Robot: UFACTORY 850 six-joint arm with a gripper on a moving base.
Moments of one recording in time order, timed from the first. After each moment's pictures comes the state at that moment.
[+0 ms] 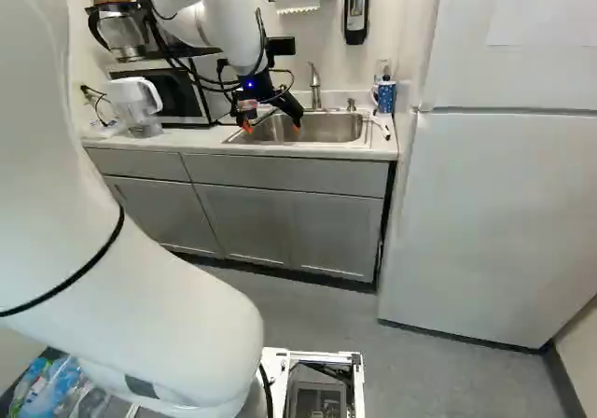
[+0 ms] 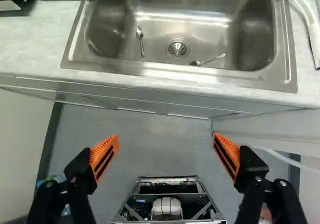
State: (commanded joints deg) arm -2.2 7.2 -58.9 2.2 -36.2 -1.1
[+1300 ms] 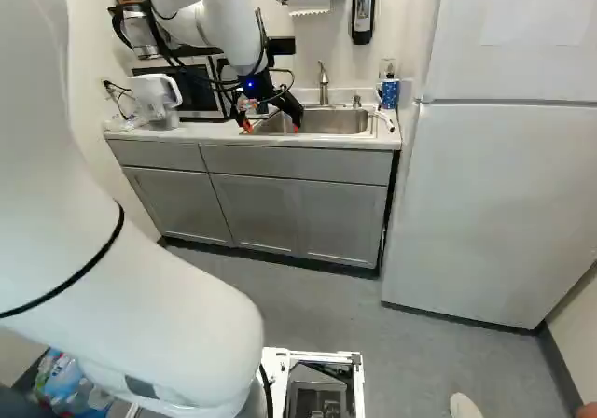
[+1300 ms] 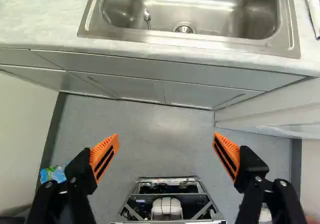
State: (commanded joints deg) arm -2.2 7.2 -58.9 2.2 -36.2 -1.1
